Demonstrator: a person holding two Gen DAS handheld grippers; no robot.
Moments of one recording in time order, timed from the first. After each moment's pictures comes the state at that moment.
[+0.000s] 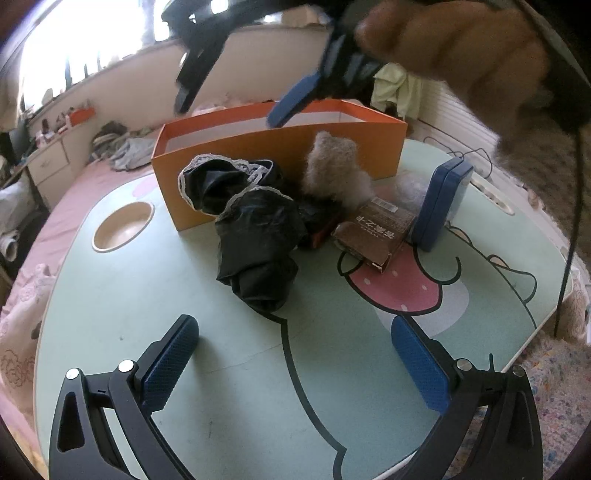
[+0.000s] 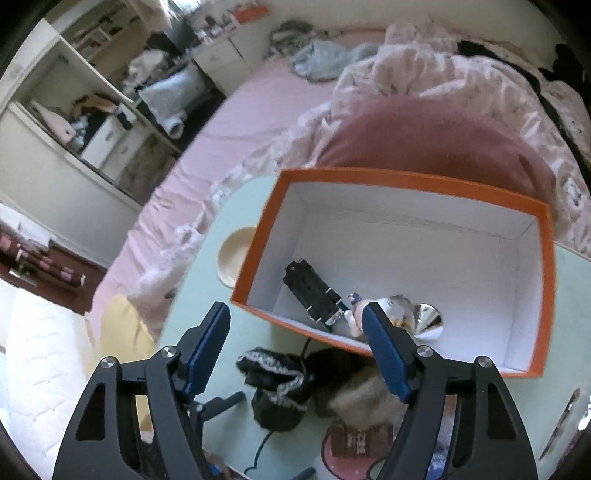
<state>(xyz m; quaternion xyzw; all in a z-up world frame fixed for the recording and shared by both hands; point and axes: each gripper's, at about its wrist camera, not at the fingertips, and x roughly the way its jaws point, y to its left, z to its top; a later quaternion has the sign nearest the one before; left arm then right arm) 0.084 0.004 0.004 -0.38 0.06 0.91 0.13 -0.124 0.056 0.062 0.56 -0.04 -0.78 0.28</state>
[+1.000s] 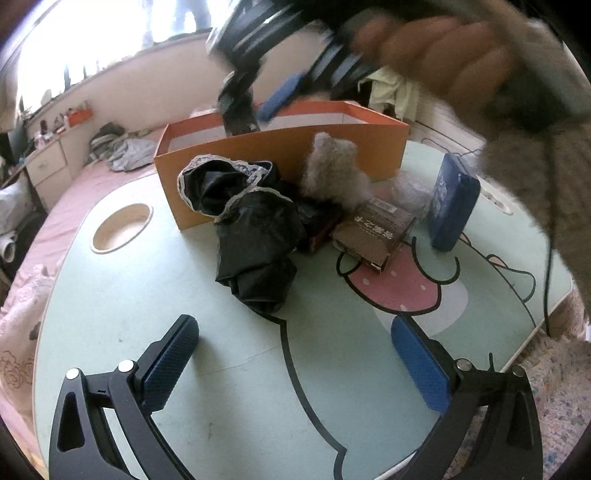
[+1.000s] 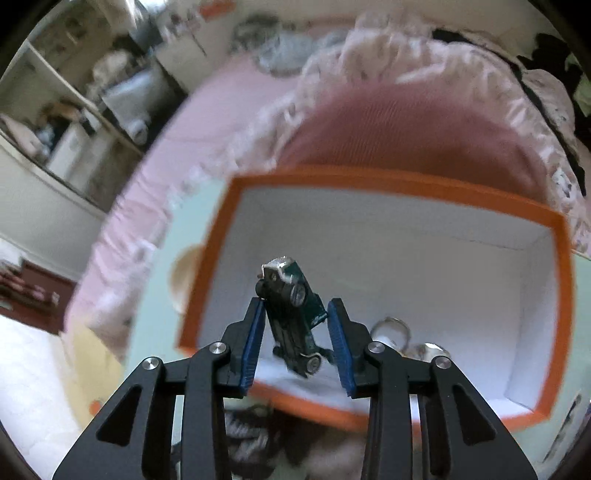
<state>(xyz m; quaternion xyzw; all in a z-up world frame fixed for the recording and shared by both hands) 0.080 0.008 0.004 -0.38 0.05 0.91 0.13 -0.140 0.079 0.058 0.56 -0.05 -0.80 0.23</state>
